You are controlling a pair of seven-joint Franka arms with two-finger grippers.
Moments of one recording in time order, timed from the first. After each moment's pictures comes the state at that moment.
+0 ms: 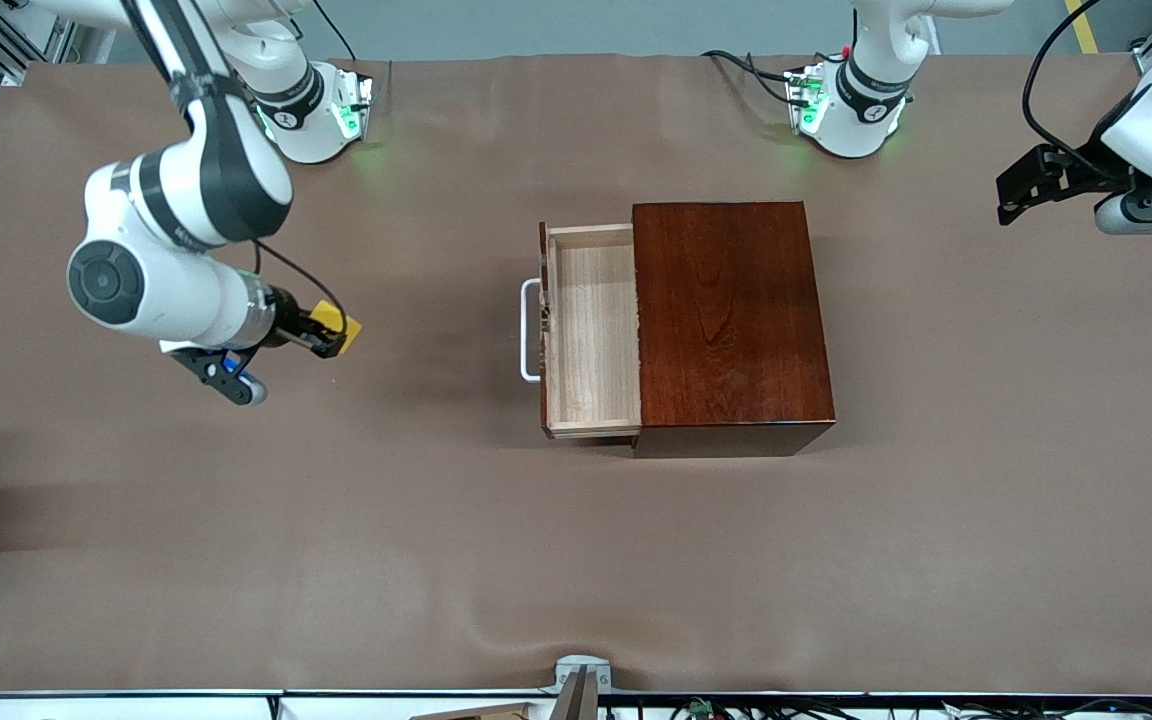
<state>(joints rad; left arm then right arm) -0.13 -0.08 -0.01 -1.59 0.04 1.46 -0.09 0.19 0.21 0.09 -1.81 0.18 1.77 0.86</state>
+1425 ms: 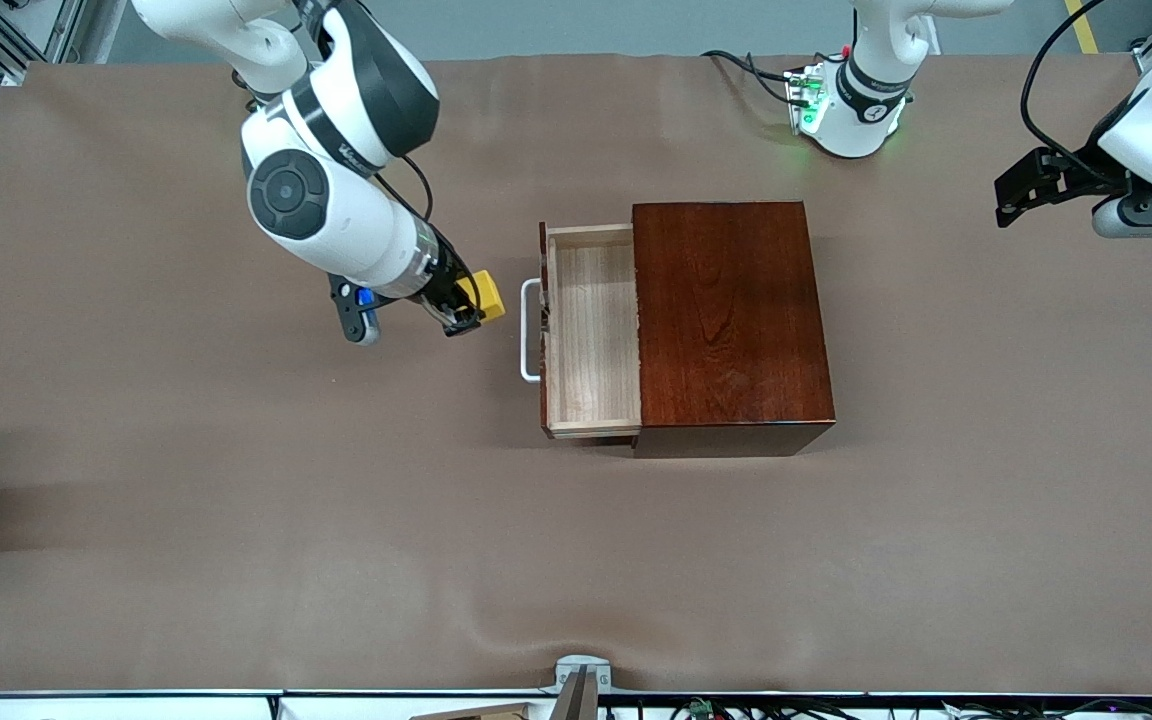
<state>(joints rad) -0.13 -0.07 -0.01 -1.59 0.04 1.46 -0.09 0.48 0.30 0.09 -1.64 0.29 1.89 1.74</state>
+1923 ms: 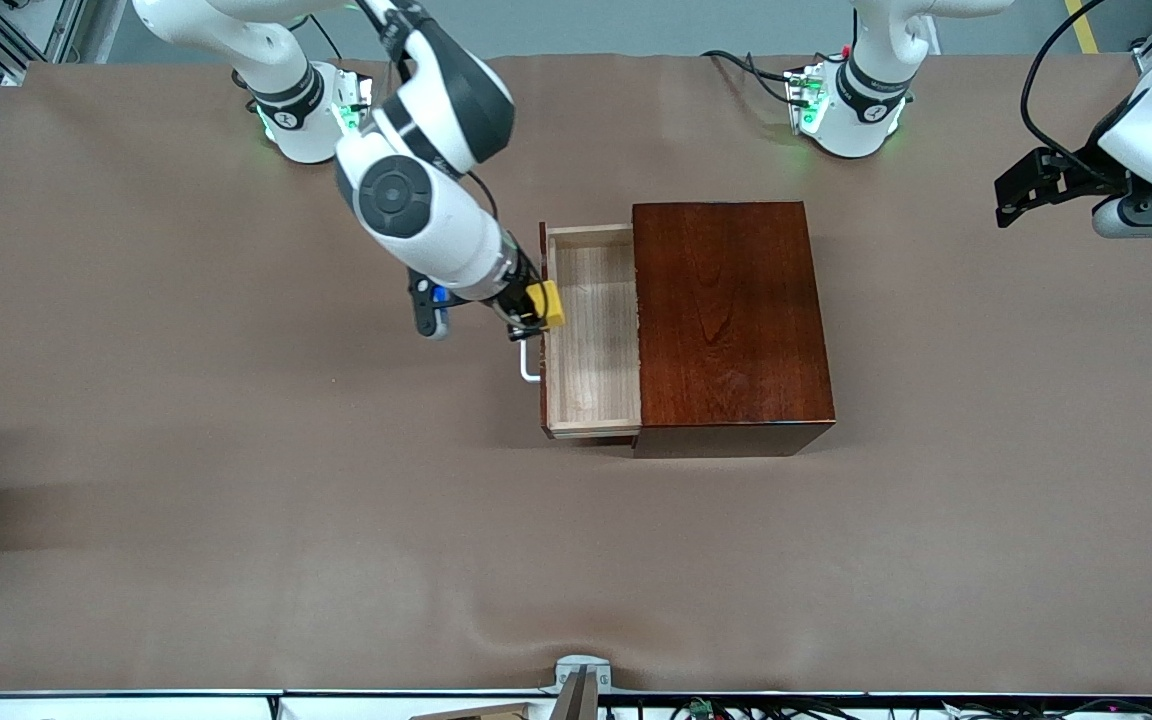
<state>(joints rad) -0.13 -0.07 -0.01 -1.59 0.04 1.46 -0.09 0.60 0.41 0.09 -1.58 0.29 2.02 1.94</state>
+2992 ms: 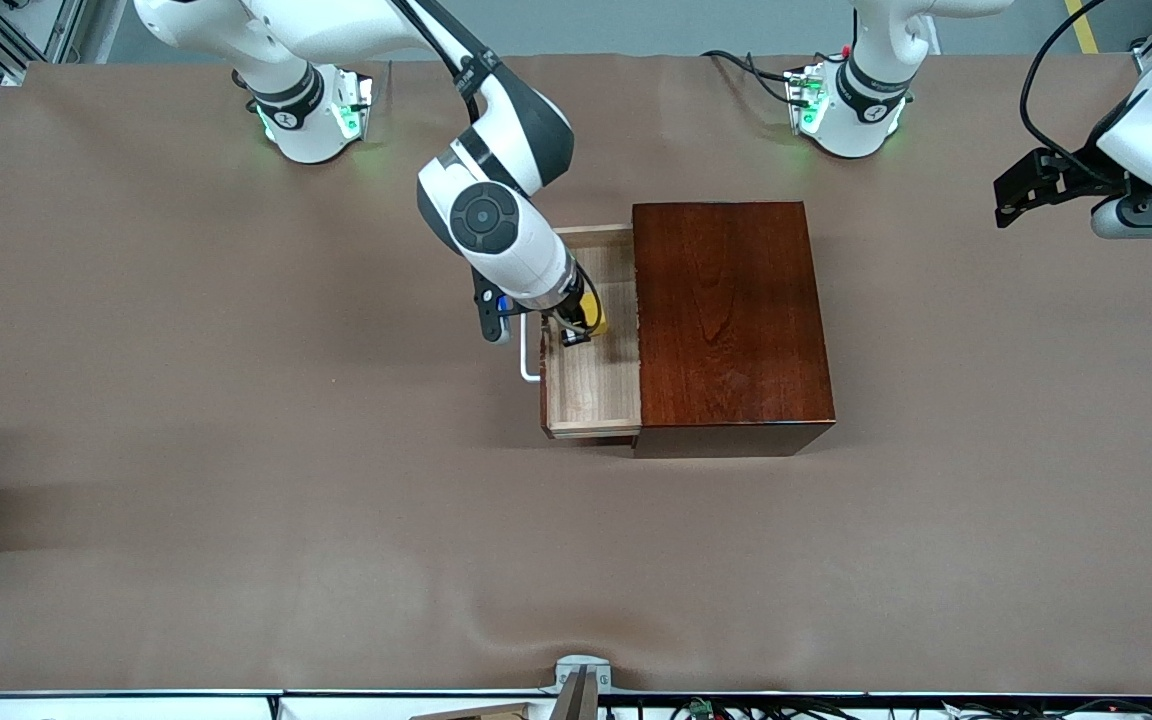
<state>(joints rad) -0.13 -0.07 -0.01 -1.59 0.04 1.46 -0.09 0.69 0.54 0.08 -1.57 0.27 2.15 1.99</state>
